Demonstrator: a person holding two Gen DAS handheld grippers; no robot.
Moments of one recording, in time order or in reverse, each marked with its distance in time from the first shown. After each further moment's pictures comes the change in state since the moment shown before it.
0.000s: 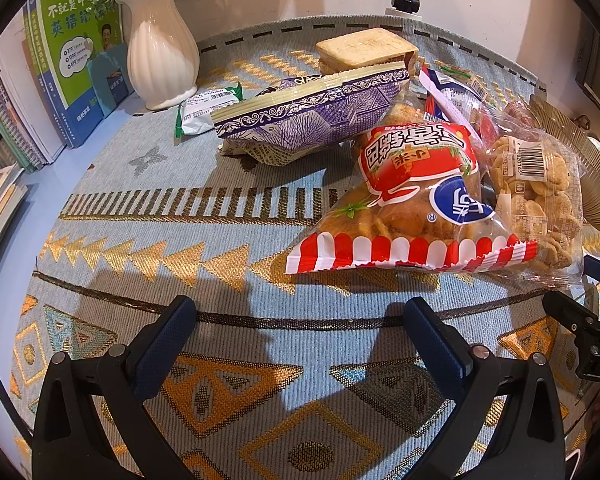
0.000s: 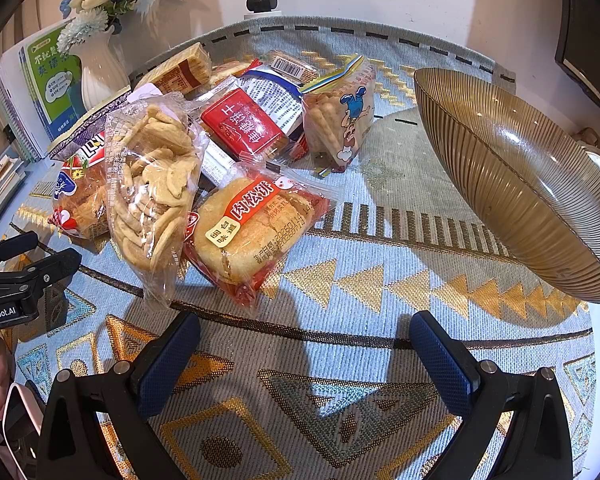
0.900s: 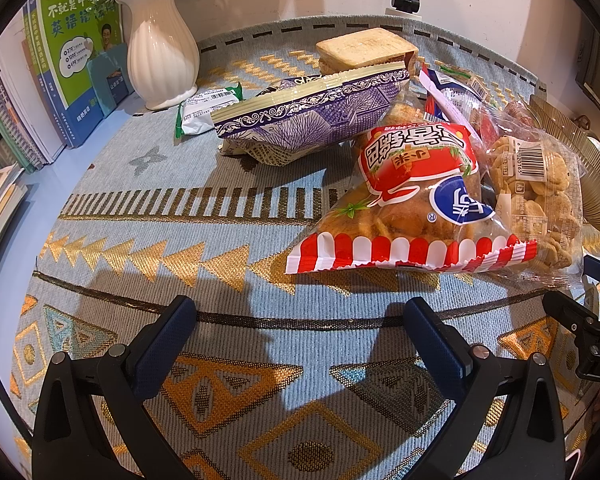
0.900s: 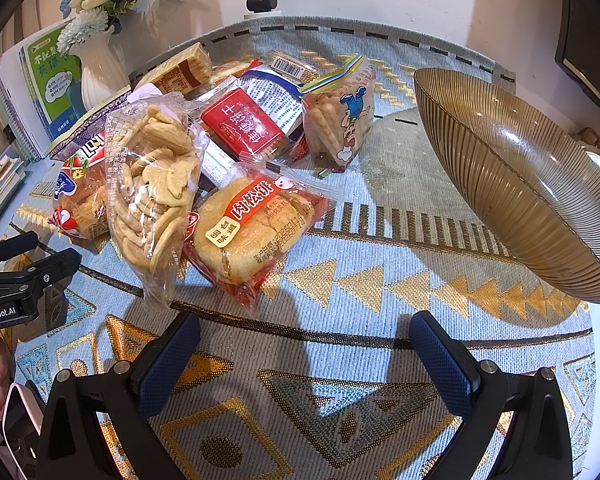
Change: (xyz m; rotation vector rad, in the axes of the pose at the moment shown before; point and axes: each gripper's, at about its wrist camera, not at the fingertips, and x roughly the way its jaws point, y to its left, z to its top) left arm 0.000 0.000 0.000 0.000 0.000 0.000; right arm 0.000 0.000 0.000 0.000 0.001 0.000
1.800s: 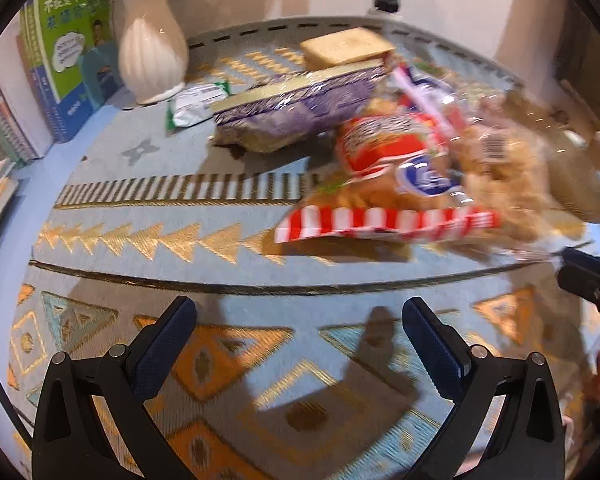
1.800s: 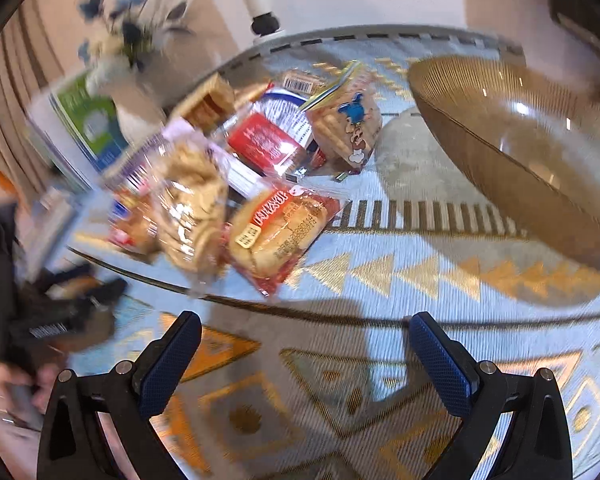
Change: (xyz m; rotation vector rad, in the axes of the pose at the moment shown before) left arm -0.025 0.008 -0.011 0.011 0.003 -0.115; right arm -0.026 -0.037 -0.006 0.131 -0.019 0.303
